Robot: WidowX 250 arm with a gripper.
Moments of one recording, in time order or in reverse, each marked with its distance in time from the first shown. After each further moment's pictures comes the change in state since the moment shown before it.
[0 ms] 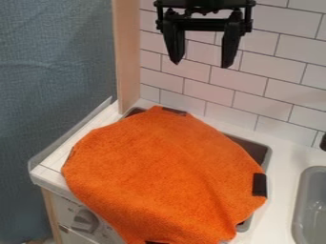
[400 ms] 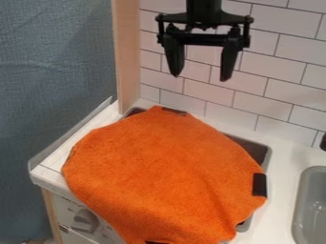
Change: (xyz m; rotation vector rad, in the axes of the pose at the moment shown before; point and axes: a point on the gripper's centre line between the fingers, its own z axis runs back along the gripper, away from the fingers) arm -0.003 -0.012 -0.021 0.020 0.039 0.003
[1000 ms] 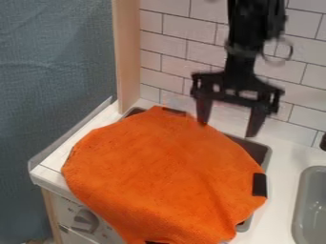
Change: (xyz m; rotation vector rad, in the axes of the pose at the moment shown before) arm -0.010 -0.033 -0.075 0.086 -0.022 -0.032
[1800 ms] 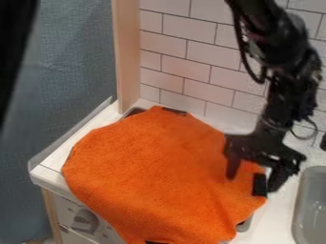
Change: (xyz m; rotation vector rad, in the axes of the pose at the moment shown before) arm -0.003 -0.055 -0.088 0.096 0.082 0.034
